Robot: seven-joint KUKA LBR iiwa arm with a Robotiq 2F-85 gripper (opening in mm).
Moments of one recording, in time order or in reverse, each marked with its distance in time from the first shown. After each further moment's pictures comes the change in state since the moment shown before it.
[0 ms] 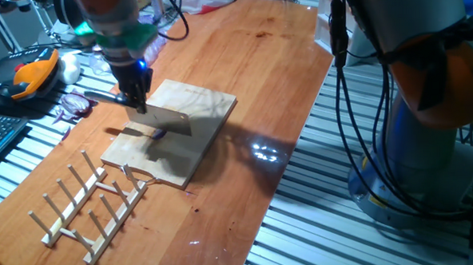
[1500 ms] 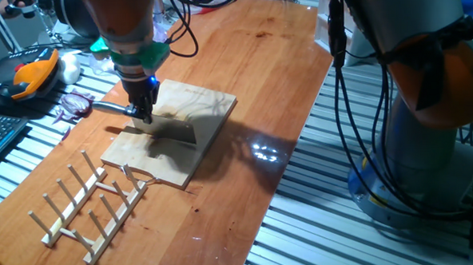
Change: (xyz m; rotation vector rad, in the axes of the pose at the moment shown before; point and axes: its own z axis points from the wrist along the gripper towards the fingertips) arm 0.009 0.000 0.031 -0.010 -0.004 0.003
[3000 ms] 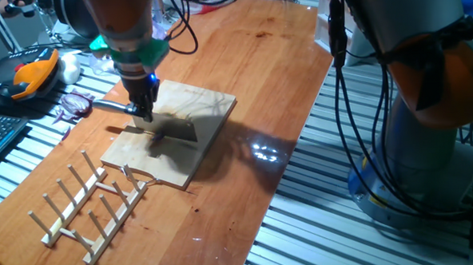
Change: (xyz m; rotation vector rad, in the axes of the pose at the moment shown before) arm -0.002 -0.002 0.001 0.016 -0.029 -0.015
